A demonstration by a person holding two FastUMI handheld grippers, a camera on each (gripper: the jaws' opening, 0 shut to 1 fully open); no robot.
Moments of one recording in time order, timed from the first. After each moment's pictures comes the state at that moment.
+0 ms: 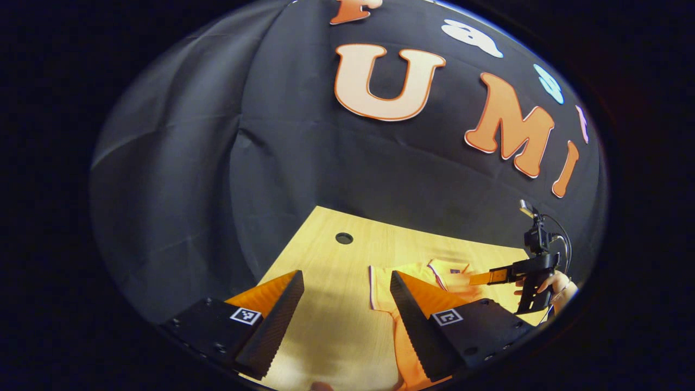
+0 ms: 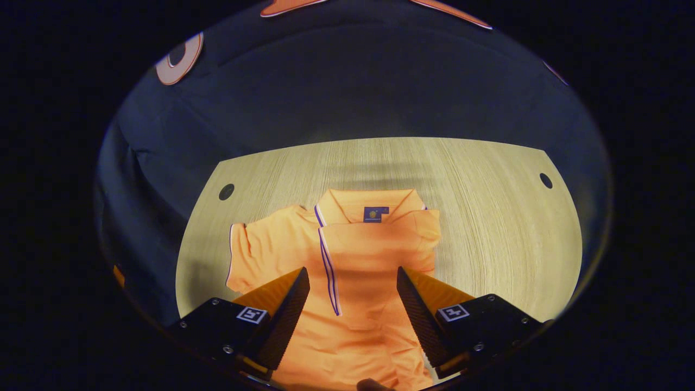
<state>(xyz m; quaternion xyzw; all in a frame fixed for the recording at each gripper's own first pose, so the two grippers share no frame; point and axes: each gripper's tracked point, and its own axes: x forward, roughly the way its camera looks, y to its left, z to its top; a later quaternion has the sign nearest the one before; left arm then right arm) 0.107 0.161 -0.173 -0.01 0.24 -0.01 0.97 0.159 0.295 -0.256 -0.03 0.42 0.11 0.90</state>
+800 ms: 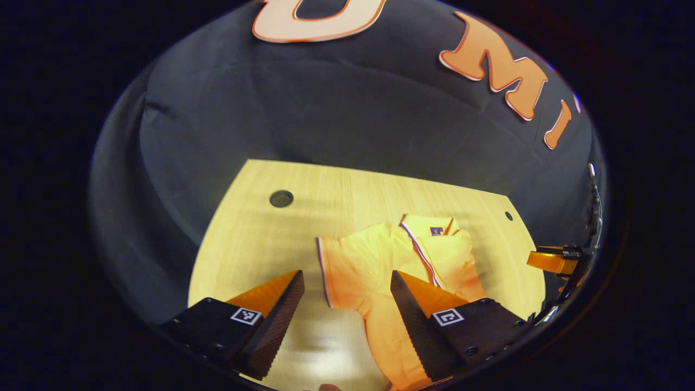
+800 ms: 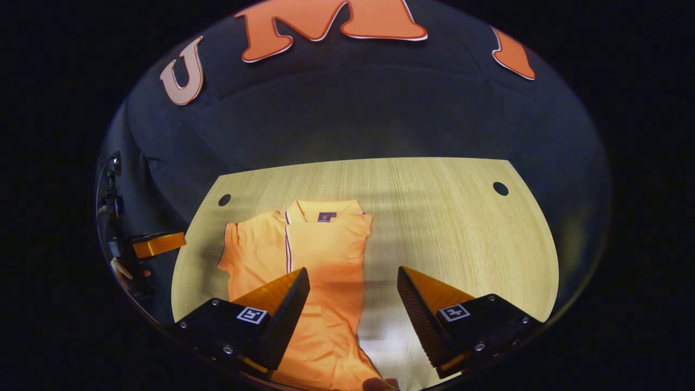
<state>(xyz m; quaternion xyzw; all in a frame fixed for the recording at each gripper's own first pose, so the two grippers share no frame) 0.190 0.083 -0.282 0.01 0.43 -0.11 0.90 0.112 0.177 -0.196 -0.03 0.37 0.10 0.92</state>
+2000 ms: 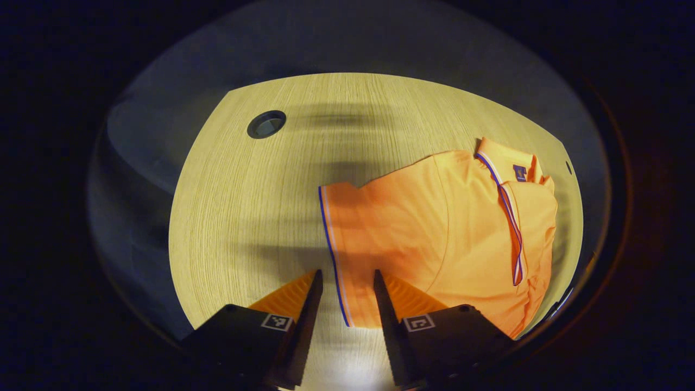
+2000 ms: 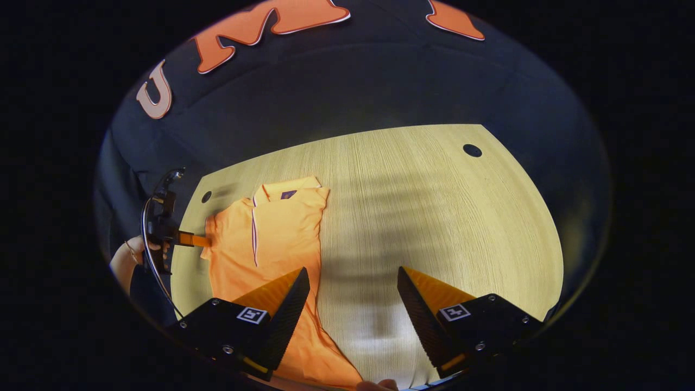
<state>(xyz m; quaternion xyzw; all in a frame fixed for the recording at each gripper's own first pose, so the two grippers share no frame) 0.219 0.102 -0.419 0.11 0.59 -0.04 0.80 0.092 0.103 -0.233 0.02 0.40 0.07 0.91</state>
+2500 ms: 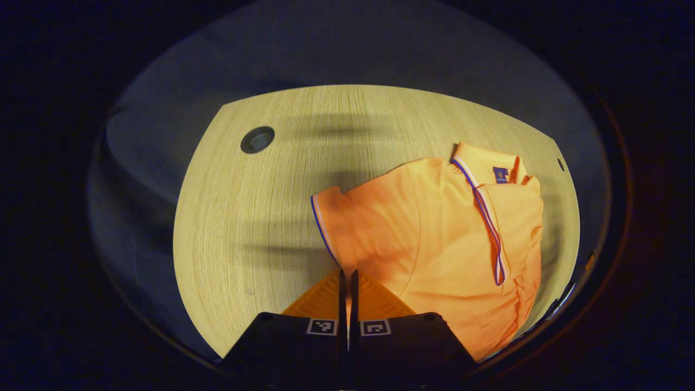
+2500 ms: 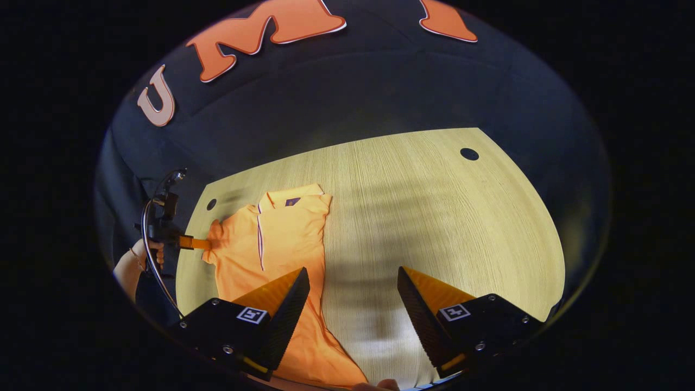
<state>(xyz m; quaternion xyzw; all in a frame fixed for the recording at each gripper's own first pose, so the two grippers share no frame) 0.221 0.081 -0.375 0.13 0.56 -0.06 0.82 0.086 0.102 -0.217 0.04 0.38 0.08 0.92</state>
